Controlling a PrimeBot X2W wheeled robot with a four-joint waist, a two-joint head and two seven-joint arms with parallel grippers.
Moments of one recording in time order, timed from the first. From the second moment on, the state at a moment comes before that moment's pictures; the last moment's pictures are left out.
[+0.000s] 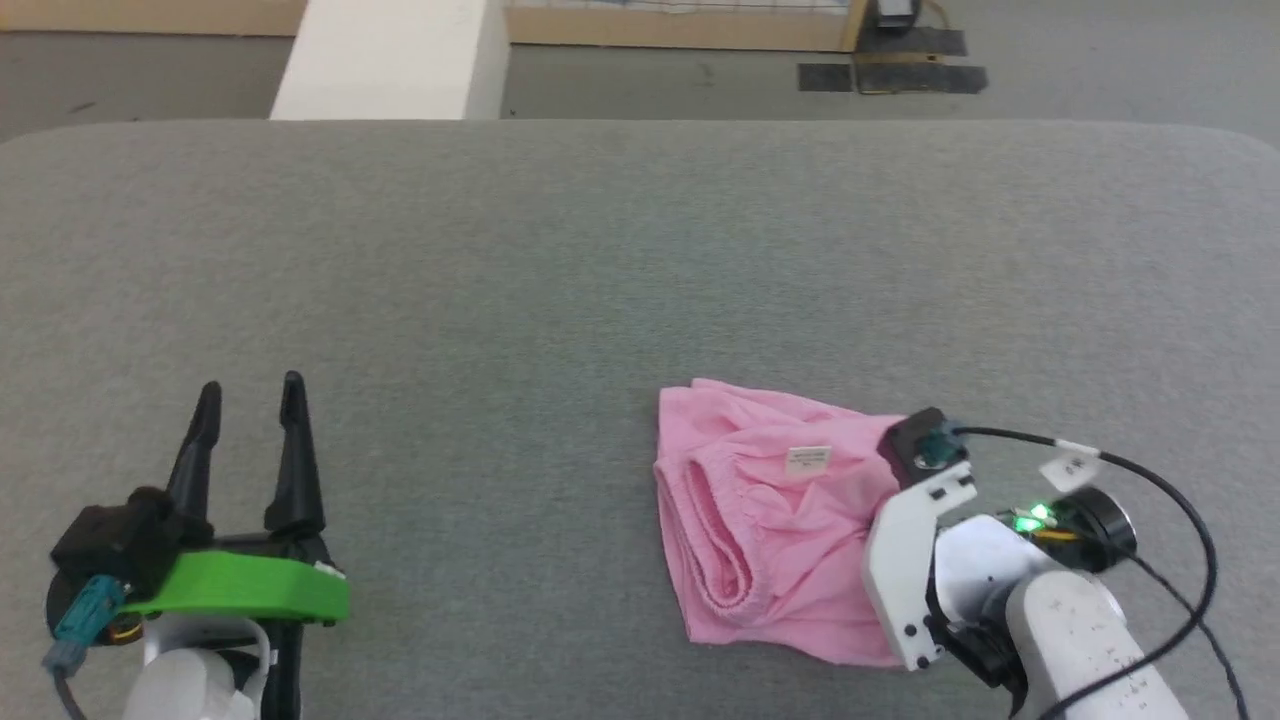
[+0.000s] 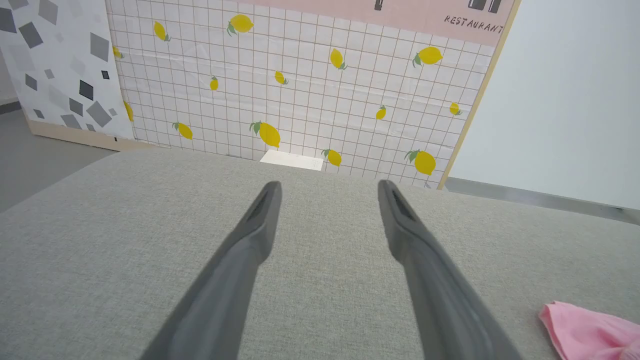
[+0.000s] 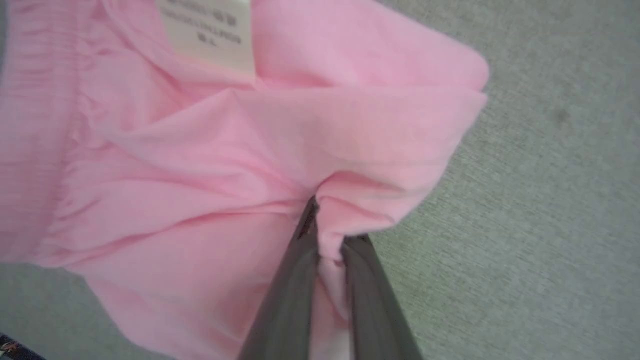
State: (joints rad) left arm -0.09 0.15 0.08 0.06 -0.32 -0.12 -0.26; right arm -0.21 -0.09 0.21 0.16 0.03 0.13 0.77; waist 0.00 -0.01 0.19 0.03
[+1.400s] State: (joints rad) left arm -0.08 0.32 0.23 -0.21 -0.33 -0.11 -0.20; right arm -0.63 -0.33 -0.20 0.32 -0.16 0.13 0.67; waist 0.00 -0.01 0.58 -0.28
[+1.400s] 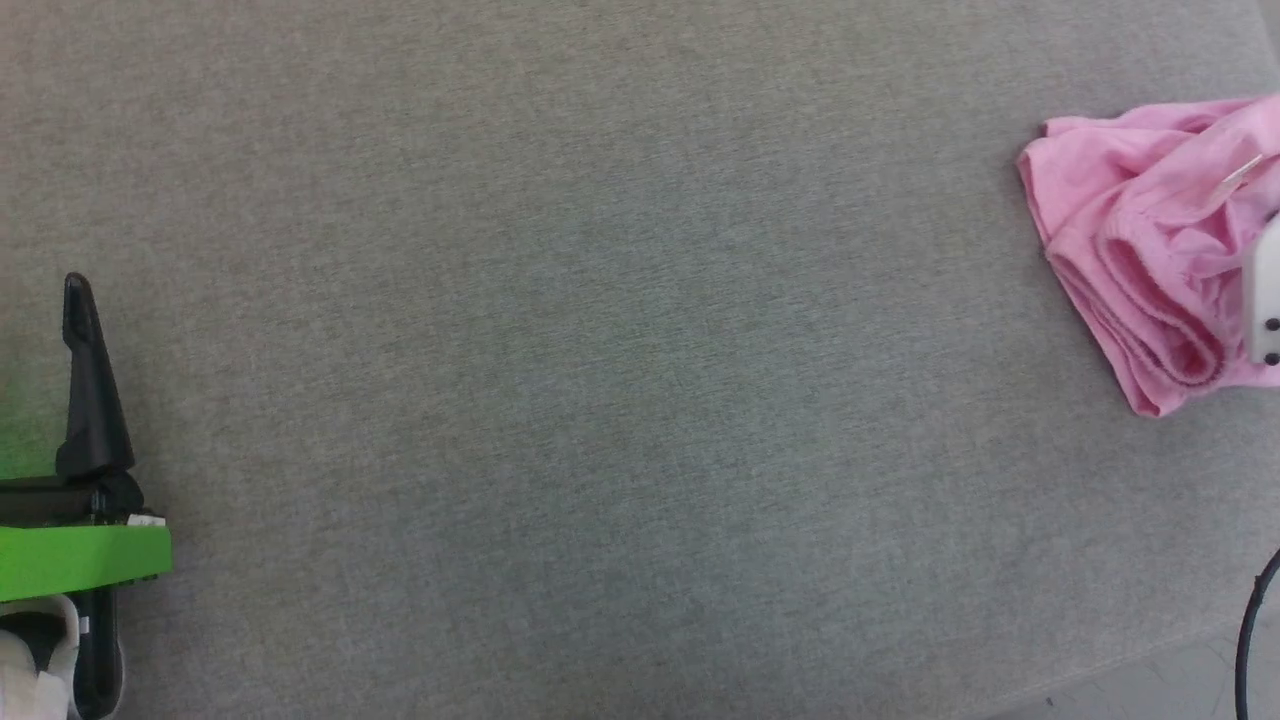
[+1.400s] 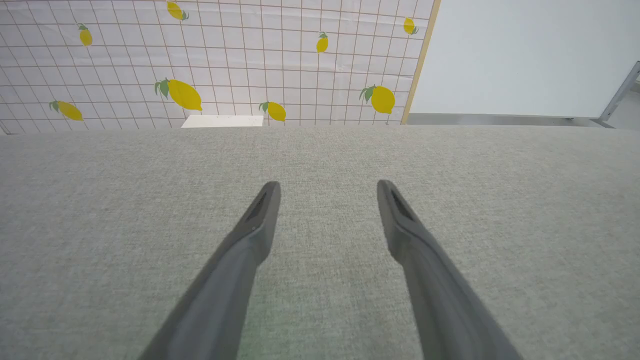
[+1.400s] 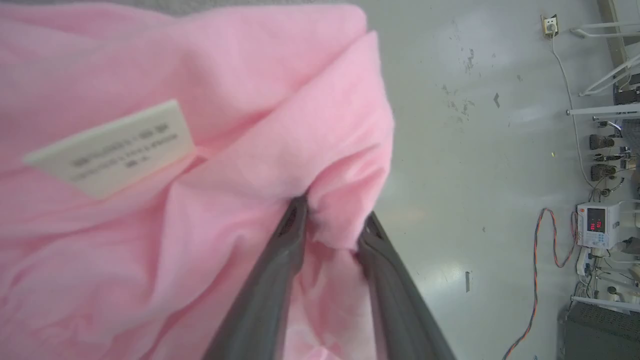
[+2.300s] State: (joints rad) left arm -0.08 0.19 0.15 -0.06 -0.30 -0.05 -0.25; right arm -0.55 -0.09 -0.18 -0.06 0.10 0.13 0.17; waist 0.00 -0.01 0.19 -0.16
